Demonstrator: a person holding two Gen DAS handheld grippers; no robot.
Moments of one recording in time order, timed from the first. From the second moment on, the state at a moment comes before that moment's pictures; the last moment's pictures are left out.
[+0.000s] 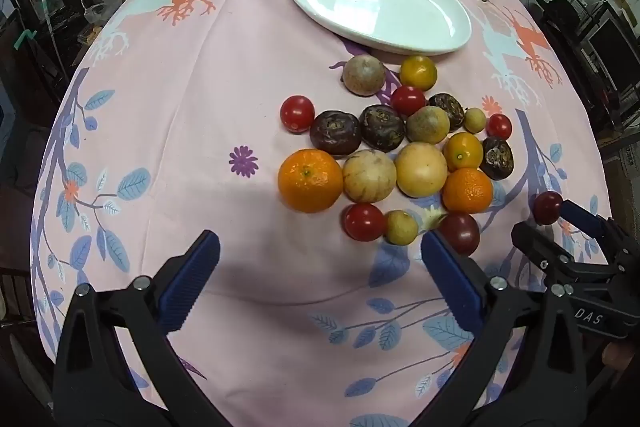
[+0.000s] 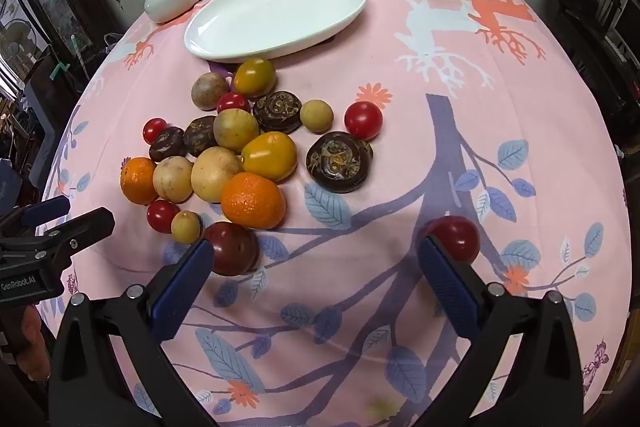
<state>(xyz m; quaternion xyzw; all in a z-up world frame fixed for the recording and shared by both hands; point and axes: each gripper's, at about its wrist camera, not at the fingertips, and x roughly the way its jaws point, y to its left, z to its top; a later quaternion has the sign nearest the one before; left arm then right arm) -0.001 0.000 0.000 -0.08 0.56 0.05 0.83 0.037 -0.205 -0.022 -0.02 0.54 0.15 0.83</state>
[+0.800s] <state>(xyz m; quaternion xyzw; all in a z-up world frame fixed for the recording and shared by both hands) -0.002 0.004 0.005 -0.07 0.56 0.07 0.82 0.037 -0.202 -0.023 -0.02 0.54 0.15 0.83</state>
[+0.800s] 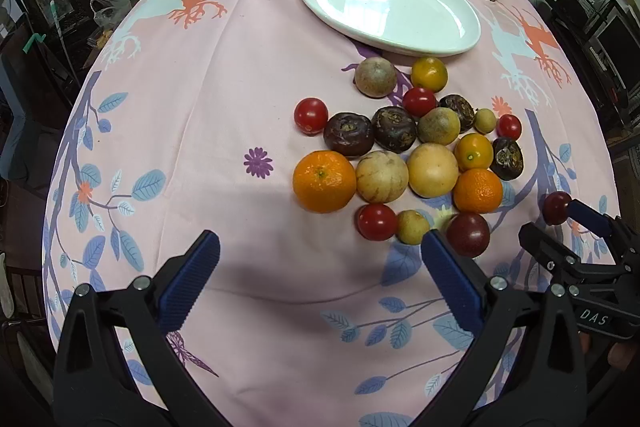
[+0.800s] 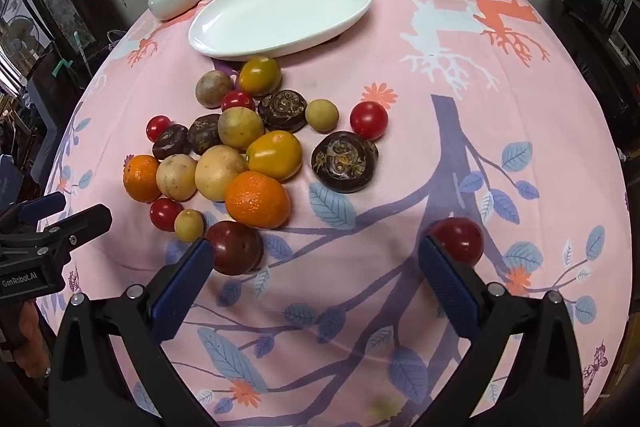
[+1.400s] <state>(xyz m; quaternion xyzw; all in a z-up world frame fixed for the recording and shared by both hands) -0.001 0.005 0.003 -0.07 0.56 0.07 0.82 0.038 -0.200 -0.027 -0.02 0.54 0.15 0.83</state>
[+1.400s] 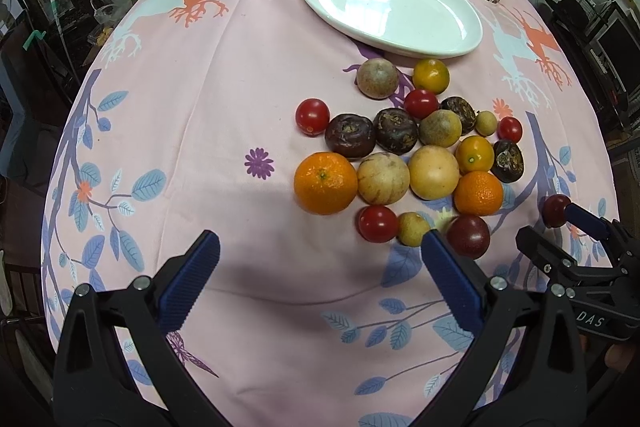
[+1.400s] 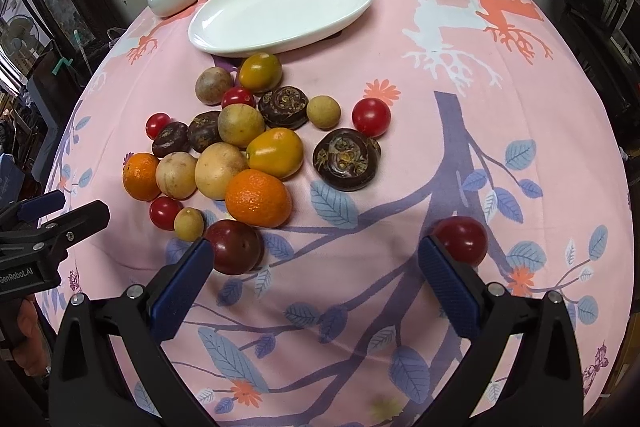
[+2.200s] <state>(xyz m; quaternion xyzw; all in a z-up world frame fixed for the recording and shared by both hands) -0.001 0.008 0.000 -0.07 0.57 0.07 0.82 0.039 -0.199 -0.029 -0.02 0.54 0.15 0.82</state>
